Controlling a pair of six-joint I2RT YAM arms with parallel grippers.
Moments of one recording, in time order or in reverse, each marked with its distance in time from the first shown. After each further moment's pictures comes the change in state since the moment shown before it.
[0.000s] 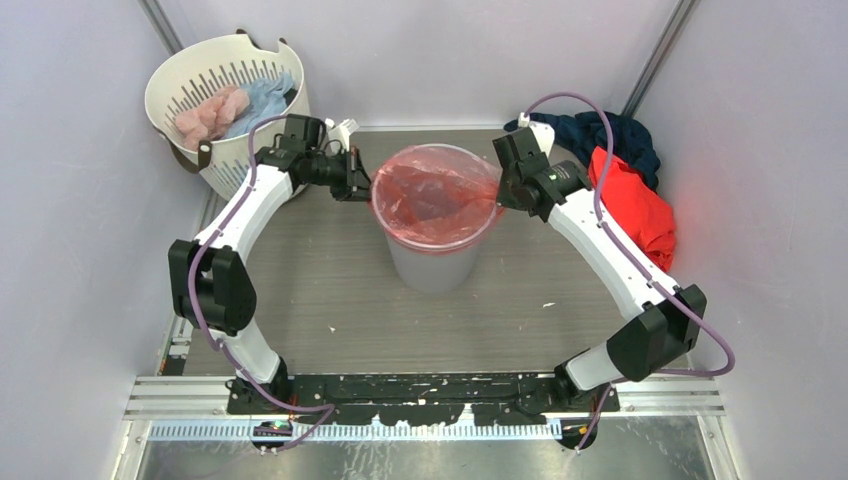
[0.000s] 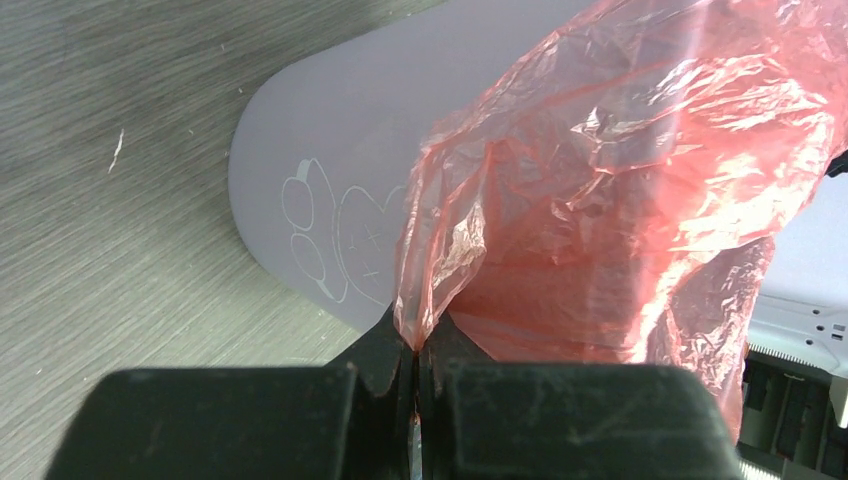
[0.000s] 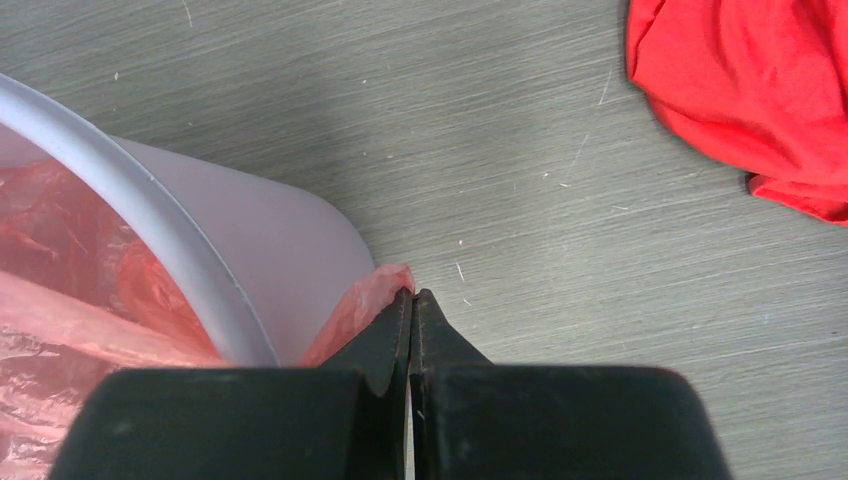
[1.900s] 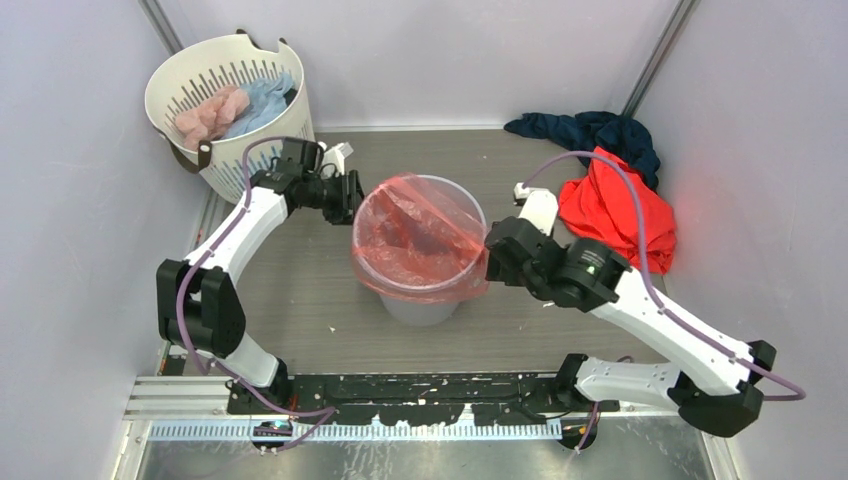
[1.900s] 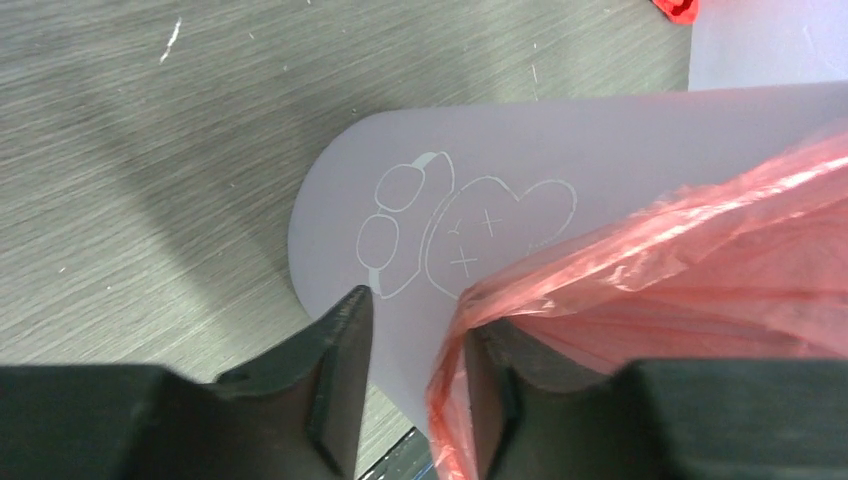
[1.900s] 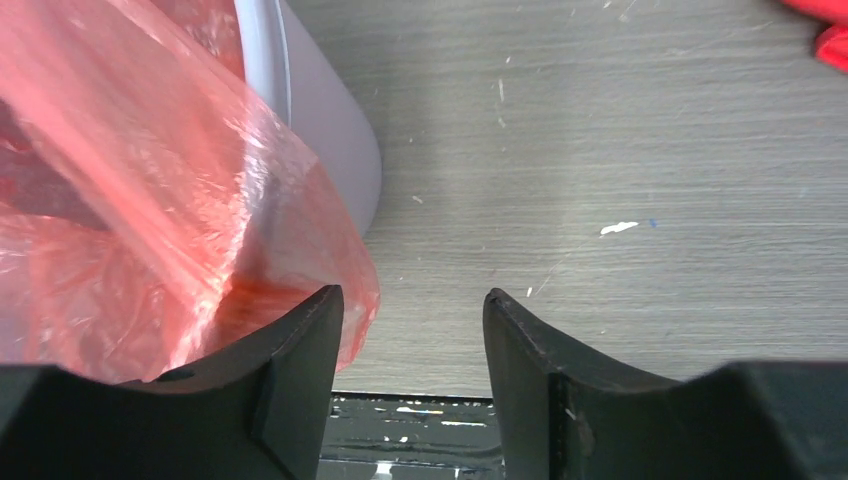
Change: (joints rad) left arm -0.006 -0.140 -0.234 0.031 -0.123 0.001; right arm 0.492 -0.397 -0.229 -0.257 0.154 0.286
